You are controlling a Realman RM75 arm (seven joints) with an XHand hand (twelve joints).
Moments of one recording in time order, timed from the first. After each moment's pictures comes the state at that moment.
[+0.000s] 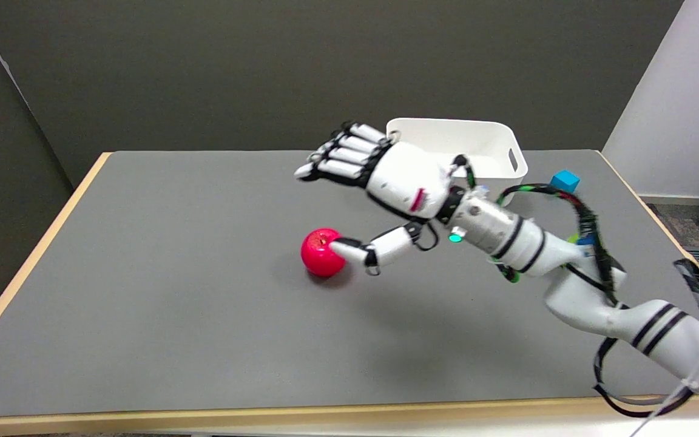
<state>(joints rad) 0.19 -0.91 -1.90 1.45 -0.26 0.71 0.91</state>
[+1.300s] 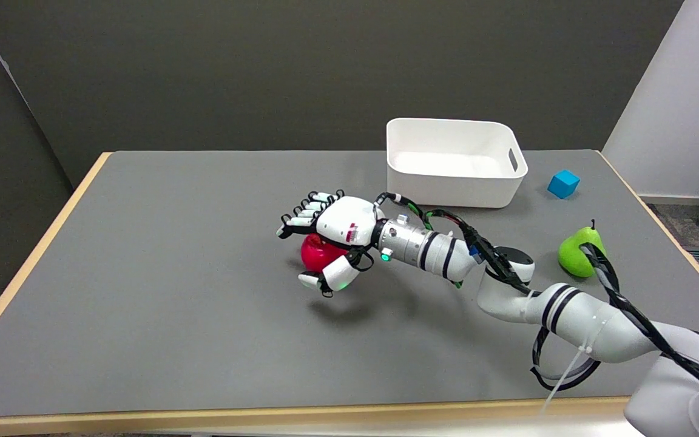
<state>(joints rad) 0.48 -1.13 -2.18 1.02 -0.54 0.47 1.14</state>
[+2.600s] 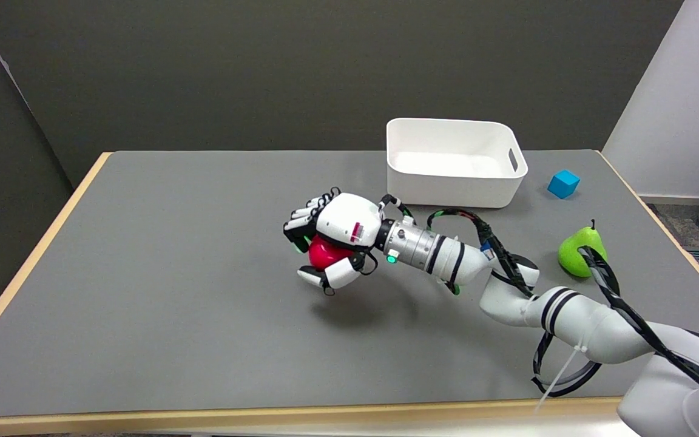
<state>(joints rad) 0.49 -1.14 -2.16 0.88 -0.36 0.76 1.02</state>
